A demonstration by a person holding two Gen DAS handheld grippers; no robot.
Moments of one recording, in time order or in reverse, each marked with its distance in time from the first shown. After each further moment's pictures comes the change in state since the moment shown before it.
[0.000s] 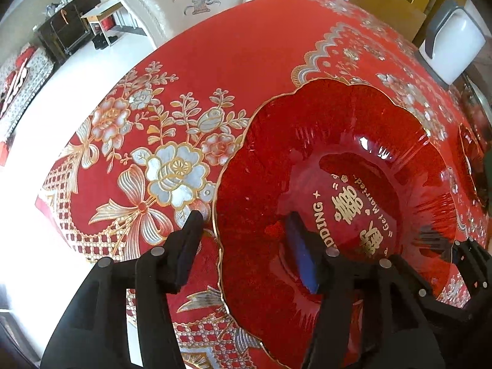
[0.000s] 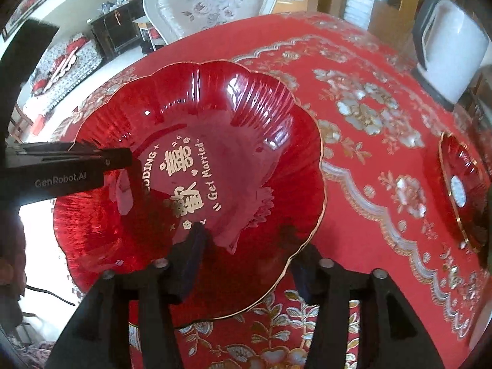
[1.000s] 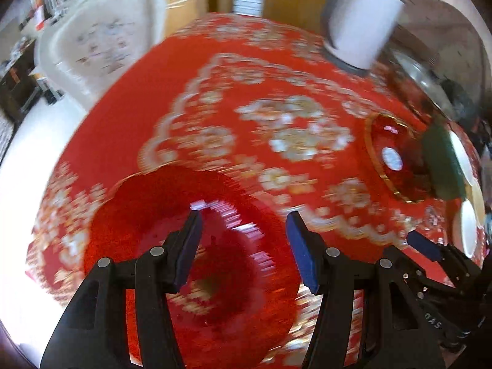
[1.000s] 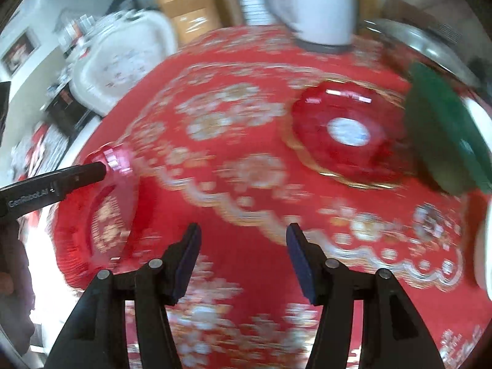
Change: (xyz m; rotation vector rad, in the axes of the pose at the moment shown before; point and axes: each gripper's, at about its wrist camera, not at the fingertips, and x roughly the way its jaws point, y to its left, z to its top) left arm -0.052 -0.156 0.041 0.256 -0.073 -0.155; right arm -0.075 -0.150 -0.045 0.411 -0.103 -0.042
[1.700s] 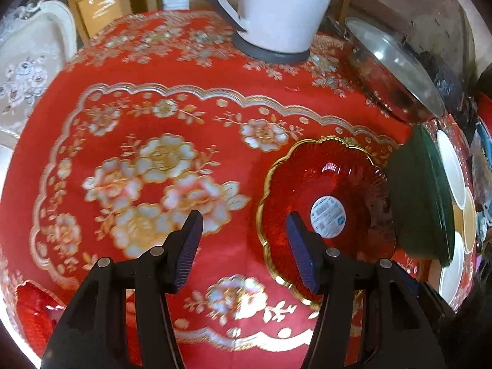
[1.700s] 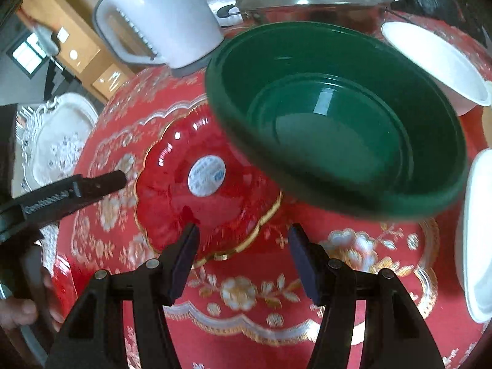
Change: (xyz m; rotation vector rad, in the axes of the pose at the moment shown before) left arm 0.096 -0.138 0.093 0.114 0.097 -0.101; right arm 0.017 -0.129 0.032 0.395 -0.041 -0.024
